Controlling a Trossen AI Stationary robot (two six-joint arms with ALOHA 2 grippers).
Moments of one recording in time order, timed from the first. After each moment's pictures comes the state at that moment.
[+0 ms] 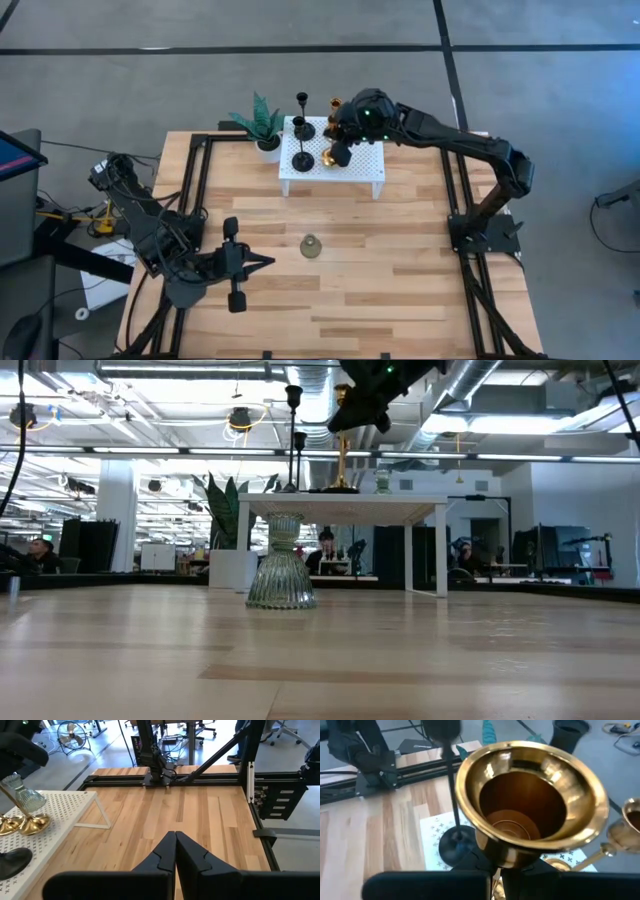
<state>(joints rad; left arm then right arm) -0.85 1.13 1.28 -0.57 -0.94 -0.35 -0.40 1.64 1.57 -0.47 -0.04 -0.04</state>
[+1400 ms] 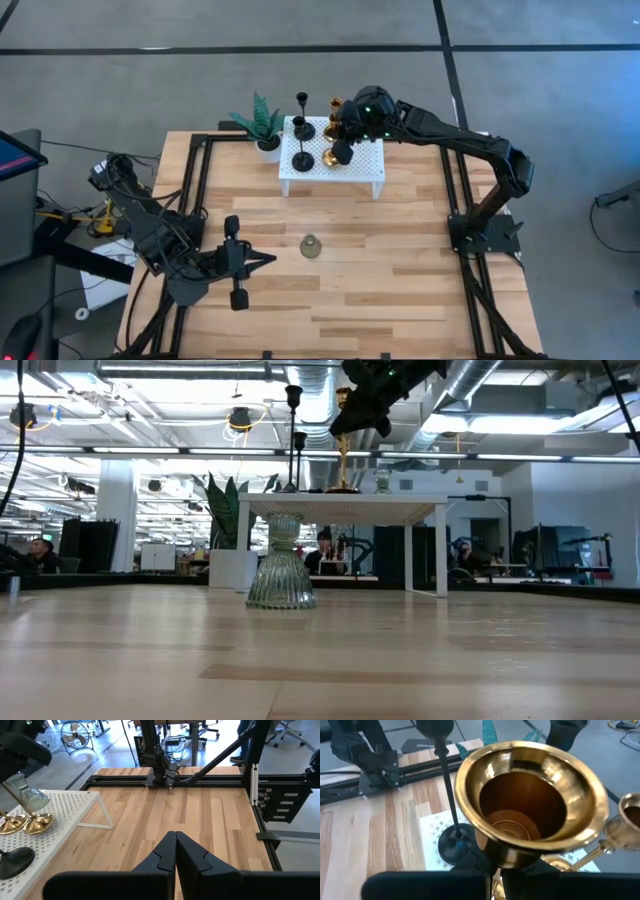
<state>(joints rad) -0.84 1.13 1.28 -0.56 -0.94 -0.35 -0.42 1.64 1.57 -0.48 -0.08 -0.04</state>
